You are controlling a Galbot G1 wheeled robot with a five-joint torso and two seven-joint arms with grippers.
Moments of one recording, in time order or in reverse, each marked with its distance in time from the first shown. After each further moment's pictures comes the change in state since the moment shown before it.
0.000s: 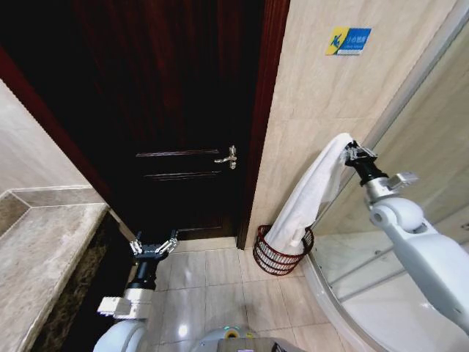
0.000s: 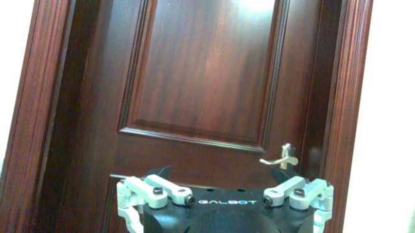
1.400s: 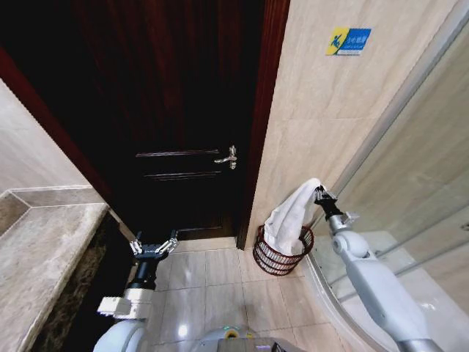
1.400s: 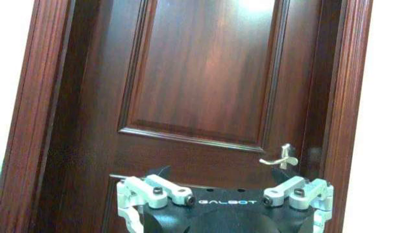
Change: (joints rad) left arm 0.000 0.000 0.000 0.000 0.000 0.000 0.000; right arm -0.131 0.308 -0.015 -0.234 -0.216 0.070 -0.113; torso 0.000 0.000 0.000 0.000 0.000
